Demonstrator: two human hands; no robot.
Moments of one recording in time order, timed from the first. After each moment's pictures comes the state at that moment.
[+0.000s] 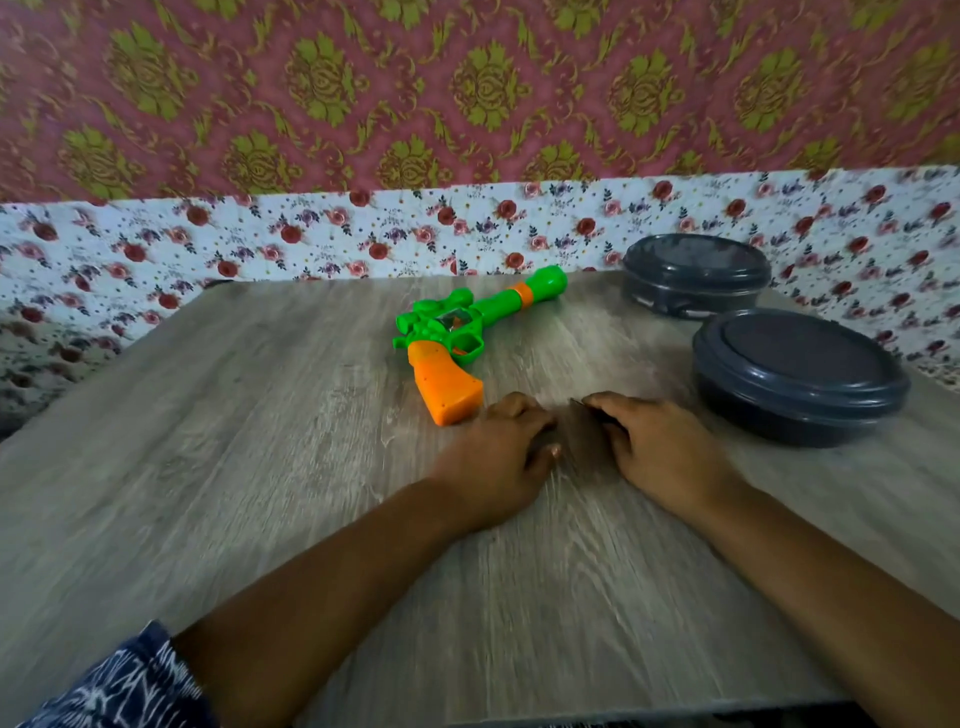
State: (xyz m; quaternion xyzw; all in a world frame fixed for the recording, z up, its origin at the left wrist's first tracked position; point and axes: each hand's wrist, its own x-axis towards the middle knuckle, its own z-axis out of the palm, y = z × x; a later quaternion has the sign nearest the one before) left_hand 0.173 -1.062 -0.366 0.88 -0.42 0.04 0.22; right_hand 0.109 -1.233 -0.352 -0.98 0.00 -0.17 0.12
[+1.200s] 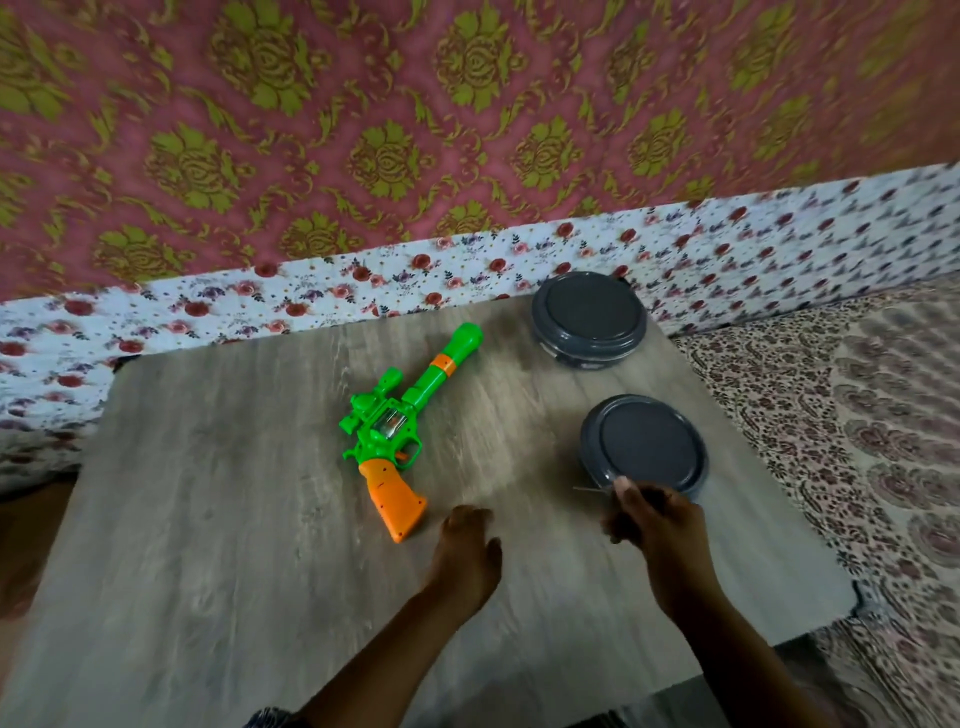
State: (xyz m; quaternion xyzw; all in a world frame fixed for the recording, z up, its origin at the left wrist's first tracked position) left_hand 0.171 -1.090 -0.304 0.89 -0.26 -0.22 0.29; right_hand 0.065 -1.253 -0.204 -0.65 0.37 -0.19 0.64
